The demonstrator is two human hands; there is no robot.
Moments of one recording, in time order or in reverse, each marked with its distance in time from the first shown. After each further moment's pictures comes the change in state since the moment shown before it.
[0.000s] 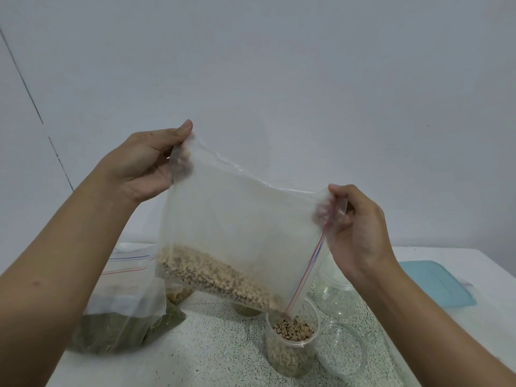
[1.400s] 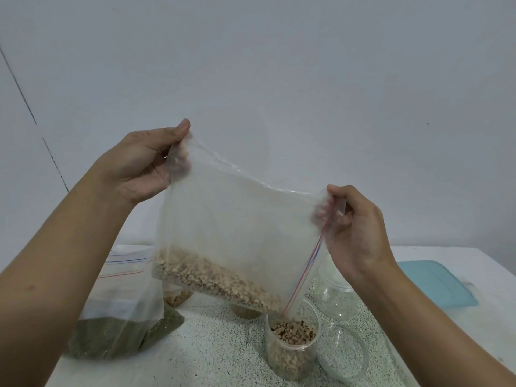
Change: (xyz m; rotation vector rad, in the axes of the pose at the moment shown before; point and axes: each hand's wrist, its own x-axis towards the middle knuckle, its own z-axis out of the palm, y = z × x) left_hand 0.006 0.001 -0.002 0.019 -0.015 0.000; right_hand 0.003 0.003 0.000 0.003 0.002 -0.010
